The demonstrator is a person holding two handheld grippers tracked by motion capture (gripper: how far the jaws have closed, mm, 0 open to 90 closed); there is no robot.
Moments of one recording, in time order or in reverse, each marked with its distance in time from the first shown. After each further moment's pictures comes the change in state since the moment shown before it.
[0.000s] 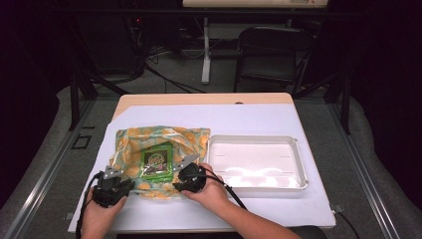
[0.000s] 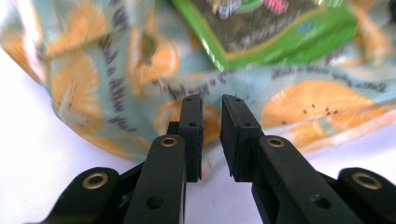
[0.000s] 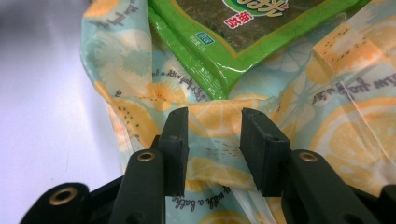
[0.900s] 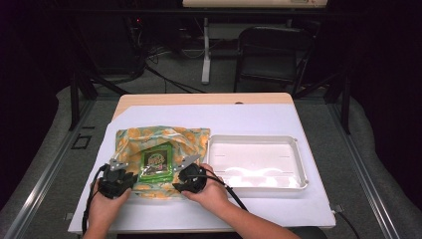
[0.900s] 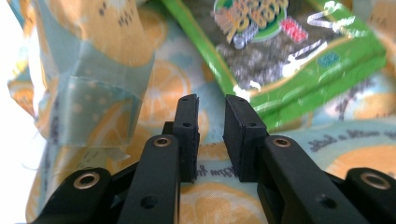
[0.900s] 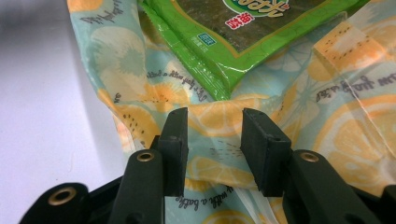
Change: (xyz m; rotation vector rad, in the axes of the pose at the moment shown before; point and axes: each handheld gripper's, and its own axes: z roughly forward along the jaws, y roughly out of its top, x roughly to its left) left arm 0.003 0.012 0.021 0.041 0.034 0.010; right arm 0.000 -0.001 -0.002 -0.011 0.008 0.007
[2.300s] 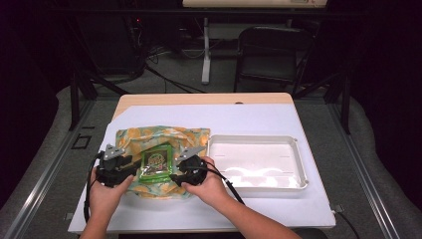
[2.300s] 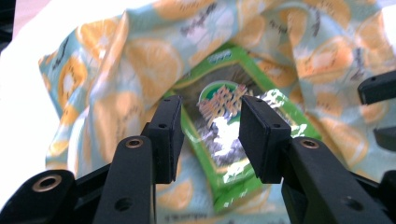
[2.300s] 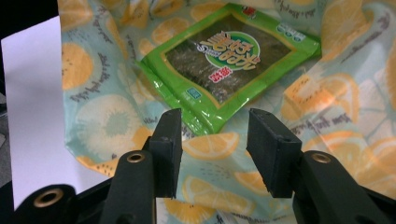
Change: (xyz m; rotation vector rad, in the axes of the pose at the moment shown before) left arm -0.008 0.046 -0.031 -0.189 -0.024 -0.020; right arm -0.005 0.020 -0.017 -0.117 -0.016 0.077
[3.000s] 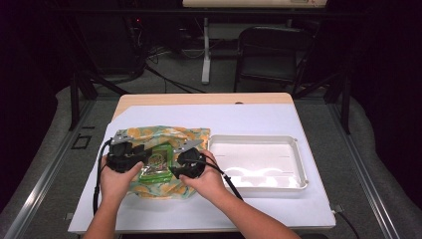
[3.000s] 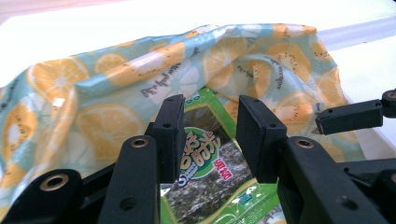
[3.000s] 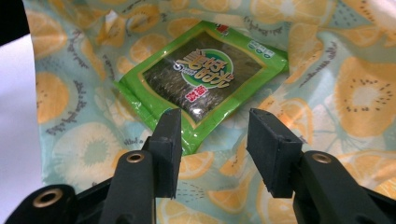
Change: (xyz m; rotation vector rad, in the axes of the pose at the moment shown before) left arm -0.004 0.030 0.020 -0.017 -0.107 -0.057; right arm -0.006 0.017 -0.004 0.004 -0.070 0.044
